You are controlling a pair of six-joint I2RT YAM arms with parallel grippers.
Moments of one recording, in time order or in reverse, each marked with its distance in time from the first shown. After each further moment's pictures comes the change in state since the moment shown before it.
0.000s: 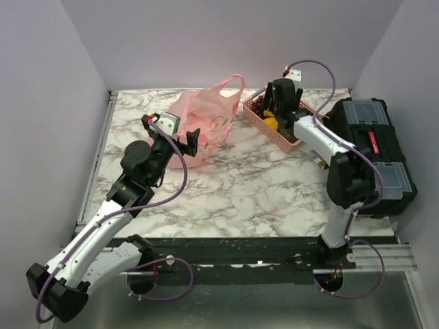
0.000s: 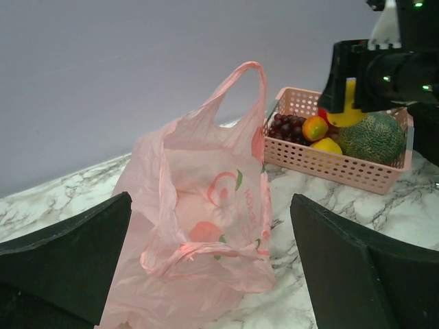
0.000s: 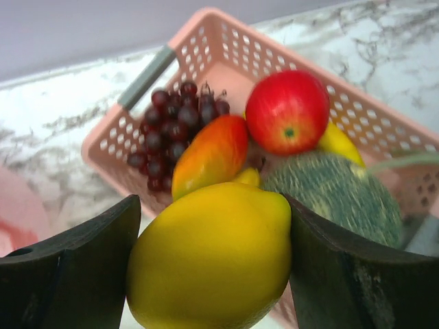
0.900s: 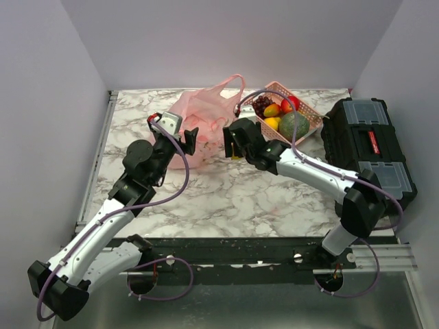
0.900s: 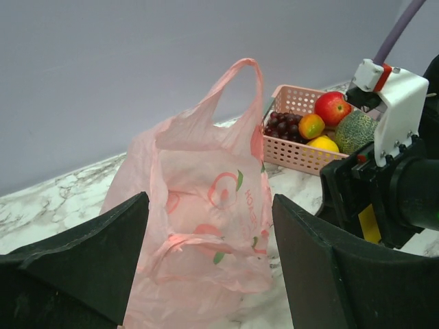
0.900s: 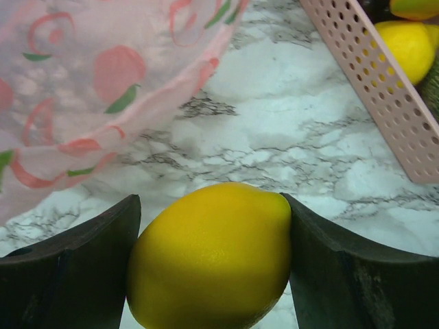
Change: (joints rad) left arm 0.002 0.018 -0.005 0.014 0.022 -0.007; right arm 0.462 -0.161 -0.106 -0.237 0.000 0.052
